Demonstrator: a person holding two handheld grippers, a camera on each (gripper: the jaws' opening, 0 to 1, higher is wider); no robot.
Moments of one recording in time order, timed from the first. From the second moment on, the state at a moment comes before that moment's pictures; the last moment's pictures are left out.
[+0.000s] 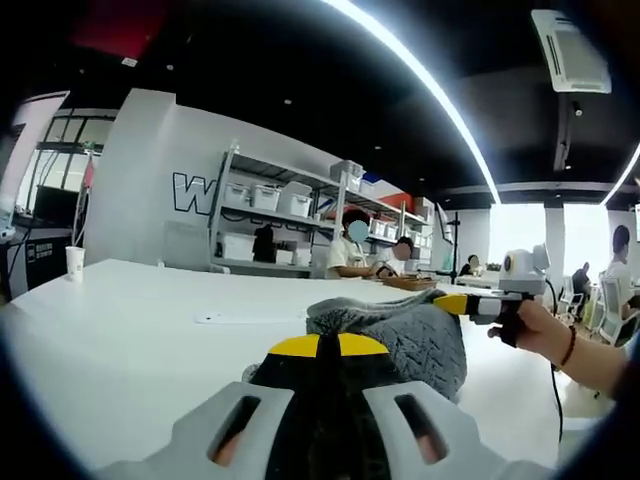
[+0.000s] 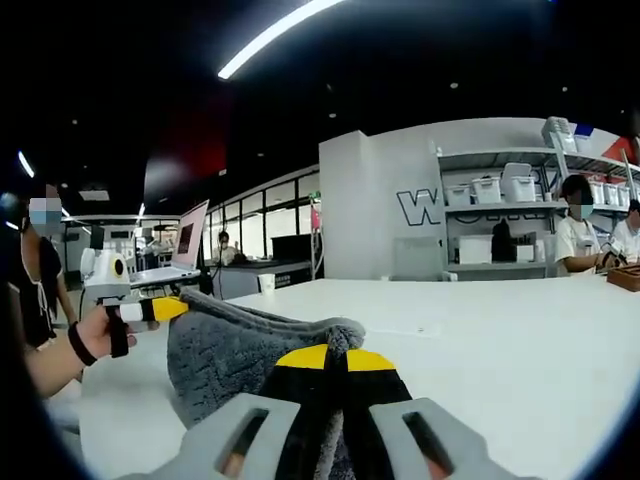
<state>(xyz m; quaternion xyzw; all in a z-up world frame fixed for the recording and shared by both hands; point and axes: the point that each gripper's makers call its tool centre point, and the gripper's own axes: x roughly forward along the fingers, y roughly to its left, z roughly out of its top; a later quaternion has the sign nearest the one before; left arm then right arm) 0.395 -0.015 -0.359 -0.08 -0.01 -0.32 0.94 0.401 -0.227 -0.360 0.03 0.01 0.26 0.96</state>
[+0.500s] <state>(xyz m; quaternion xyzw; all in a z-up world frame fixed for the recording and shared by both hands) 0.383 -0.012 -0.359 -0.08 -0.02 -0.33 0.94 0.385 -0.226 -0.356 0.02 -0.01 0.27 0.96</state>
